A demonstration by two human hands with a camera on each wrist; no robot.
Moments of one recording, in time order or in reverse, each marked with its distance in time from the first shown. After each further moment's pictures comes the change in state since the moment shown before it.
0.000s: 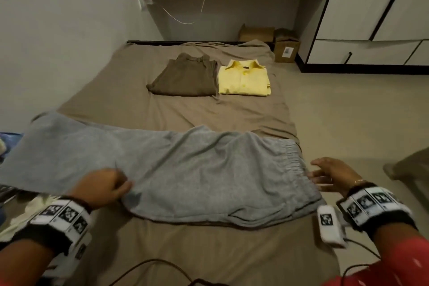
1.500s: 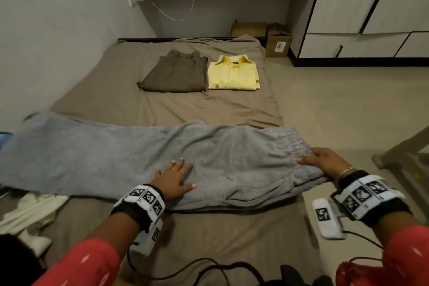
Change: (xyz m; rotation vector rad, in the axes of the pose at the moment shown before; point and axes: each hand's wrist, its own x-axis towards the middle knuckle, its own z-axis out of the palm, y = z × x) left_hand 0.048 0.147 0.033 -0.158 -0.310 0.079; right_hand -0.005 0.004 -0.022 -0.124 -0.044 -0.190
